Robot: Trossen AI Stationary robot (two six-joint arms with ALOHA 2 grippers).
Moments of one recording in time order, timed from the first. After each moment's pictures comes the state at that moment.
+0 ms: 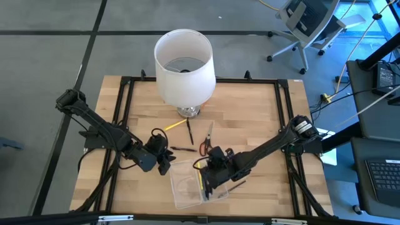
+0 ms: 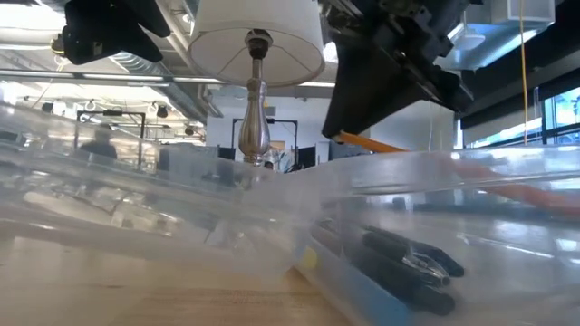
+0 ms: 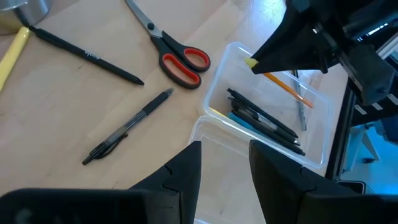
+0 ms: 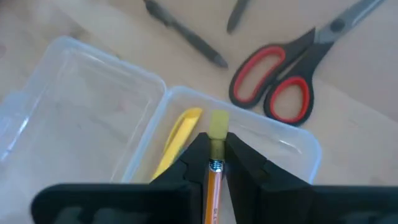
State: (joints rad) left arm -0.58 1.26 0.88 -0.48 -0.53 -1.14; right arm 0.49 1.96 1.43 -0.64 0.53 1.35
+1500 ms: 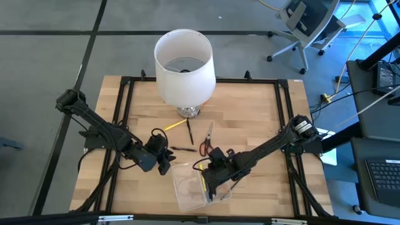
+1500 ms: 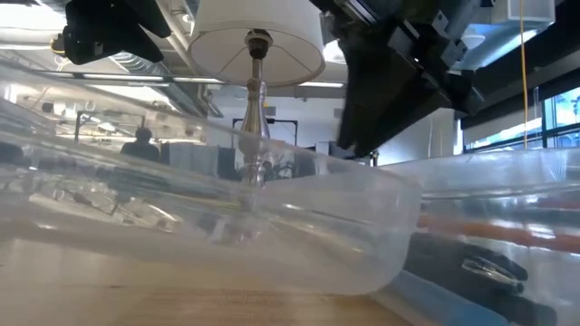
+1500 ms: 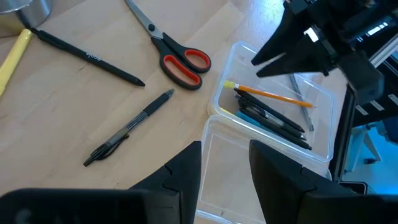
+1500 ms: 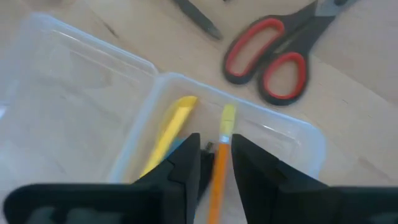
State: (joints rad) left arm -0.58 1.26 0.88 -0.48 -0.53 -1.14; right arm 0.48 1.96 1.43 -0.70 0.45 1.32
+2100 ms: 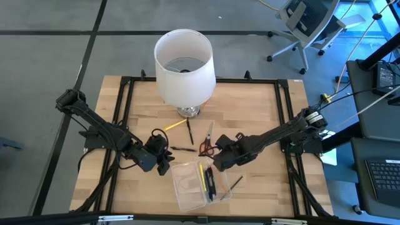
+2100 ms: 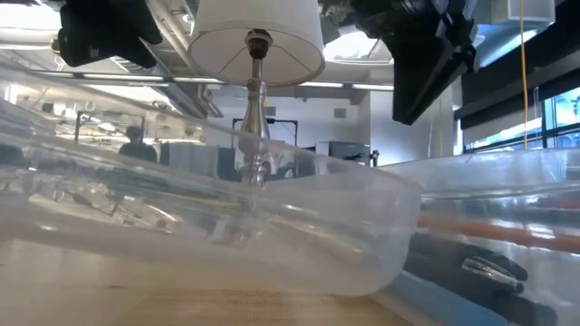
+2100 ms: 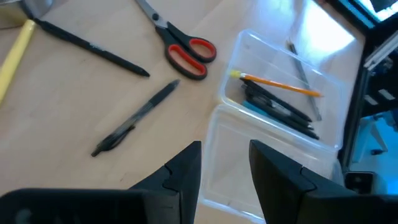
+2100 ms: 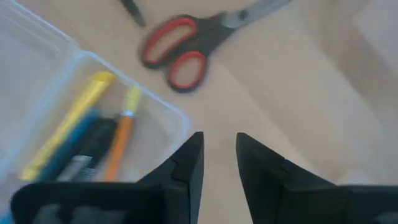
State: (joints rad) left arm -0.58 1.26 0.88 -0.51 -0.50 -1.14; right arm 0.39 1.80 1.43 -1.03 0.34 1.07
